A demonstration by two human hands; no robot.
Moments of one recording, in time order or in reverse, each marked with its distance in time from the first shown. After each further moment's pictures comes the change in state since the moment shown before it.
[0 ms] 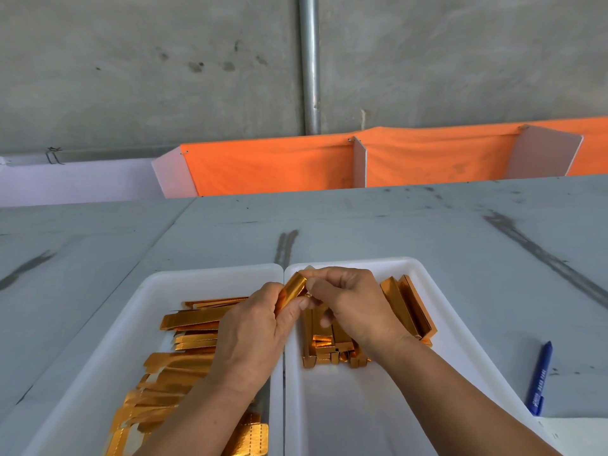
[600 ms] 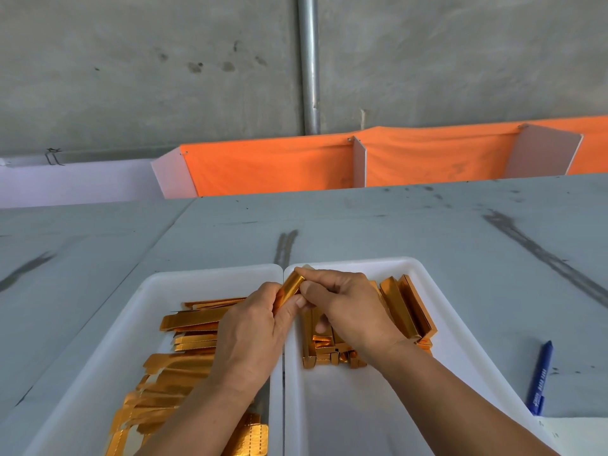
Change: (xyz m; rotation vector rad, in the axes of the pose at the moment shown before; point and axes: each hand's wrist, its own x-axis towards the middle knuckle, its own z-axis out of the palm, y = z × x) left_hand 0.001 0.001 0.000 -0.016 0.005 -0.031; right_hand -0.003 0.001 0.005 -0.003 0.001 -0.007
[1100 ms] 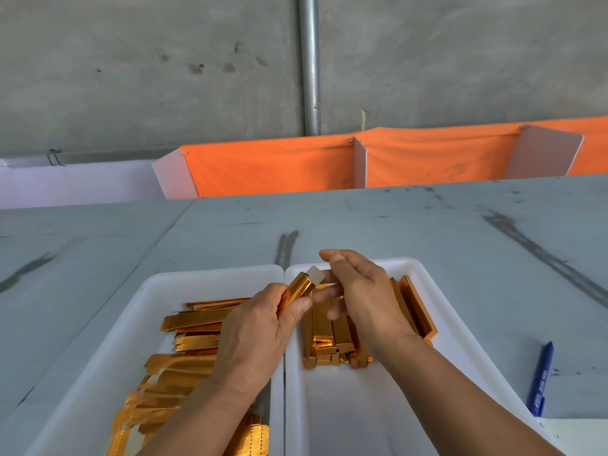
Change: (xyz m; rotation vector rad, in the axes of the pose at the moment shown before) left_hand -0.001 0.001 -0.001 -0.034 -0.038 0.035; right_hand 0.005 -0.009 -0.007 0.195 0.160 0.043
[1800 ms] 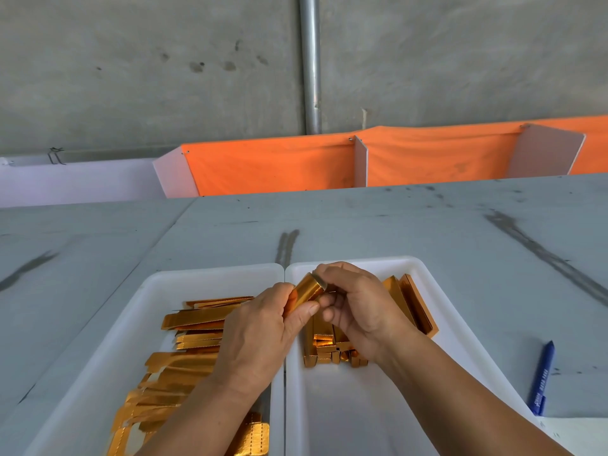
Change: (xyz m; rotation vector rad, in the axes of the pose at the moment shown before) left_hand 0.000 0.002 -0.001 0.088 -0.019 0.100; right_hand 0.003 0.006 -0.001 0.297 -0.178 0.197
